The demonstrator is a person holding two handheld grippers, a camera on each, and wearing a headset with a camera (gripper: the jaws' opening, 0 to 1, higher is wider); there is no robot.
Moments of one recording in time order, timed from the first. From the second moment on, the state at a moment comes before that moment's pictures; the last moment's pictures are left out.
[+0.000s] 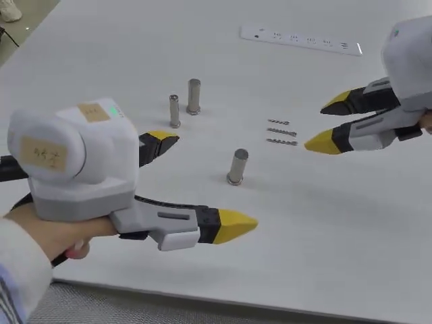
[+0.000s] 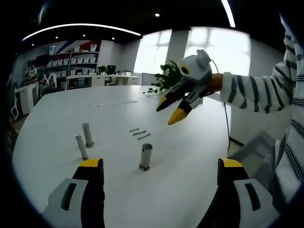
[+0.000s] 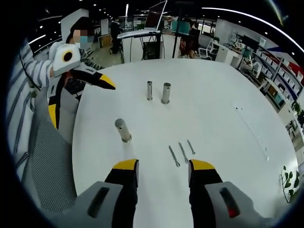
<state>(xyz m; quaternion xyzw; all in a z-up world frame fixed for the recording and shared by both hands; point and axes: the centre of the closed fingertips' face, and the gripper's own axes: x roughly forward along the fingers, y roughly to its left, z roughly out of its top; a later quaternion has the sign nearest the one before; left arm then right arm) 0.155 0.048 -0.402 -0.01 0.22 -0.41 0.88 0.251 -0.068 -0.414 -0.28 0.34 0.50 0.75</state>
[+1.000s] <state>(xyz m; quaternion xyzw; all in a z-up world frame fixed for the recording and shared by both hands) 0.153 0.058 -0.413 -0.02 0.24 -0.40 0.88 0.279 -0.064 -0.479 -0.36 0.40 0.54 0.64</state>
